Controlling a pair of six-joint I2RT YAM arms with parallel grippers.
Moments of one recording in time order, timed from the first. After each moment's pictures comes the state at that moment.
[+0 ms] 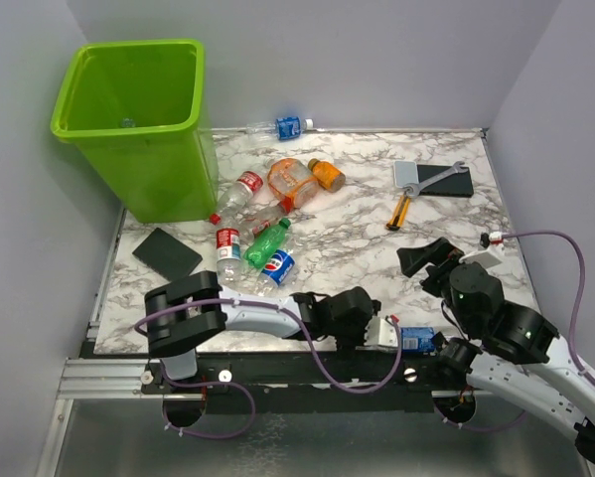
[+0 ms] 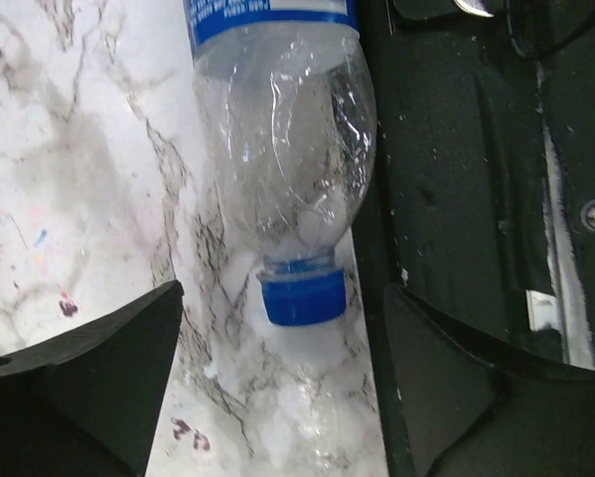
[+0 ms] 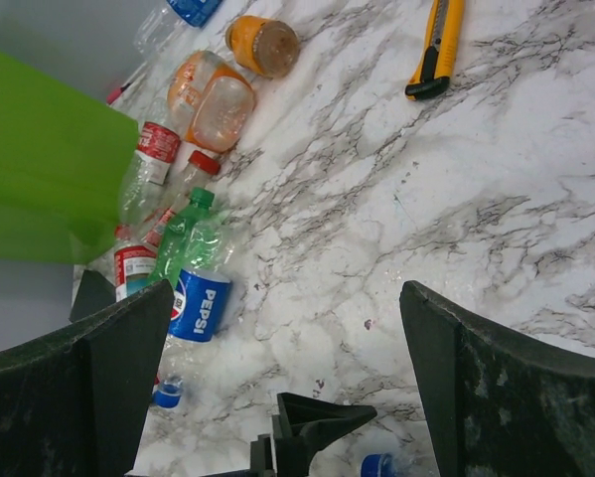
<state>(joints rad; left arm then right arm) -1.33 1.70 0.89 0.05 0.19 0.38 0.88 0.46 0.71 -0.71 0.69 1.02</state>
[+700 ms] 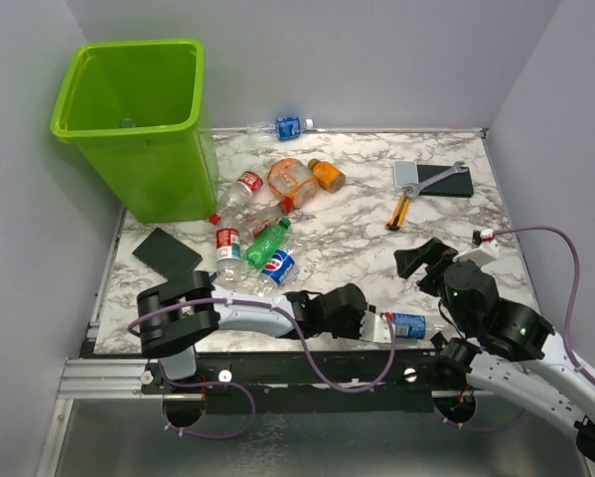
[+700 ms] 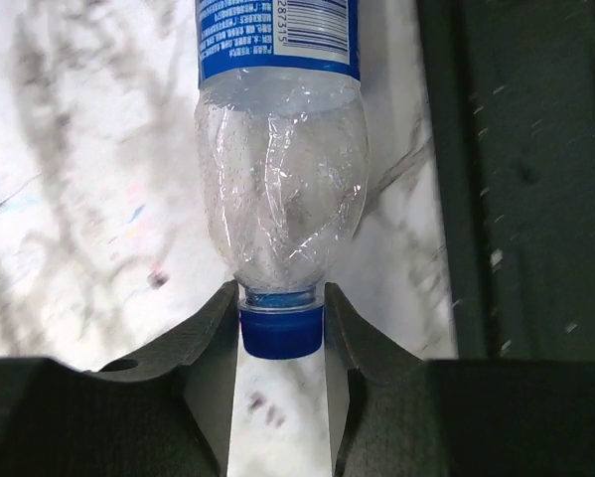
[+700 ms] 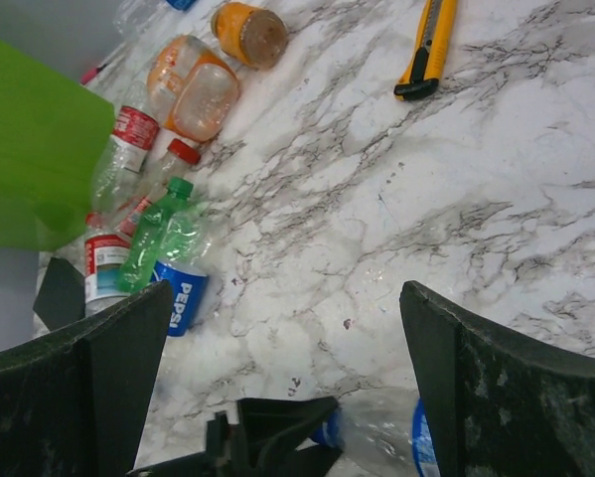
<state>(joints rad) -1.32 1.73 0.89 0.13 0.08 0.49 0.88 0.45 0.70 -0.70 0.68 0.95</state>
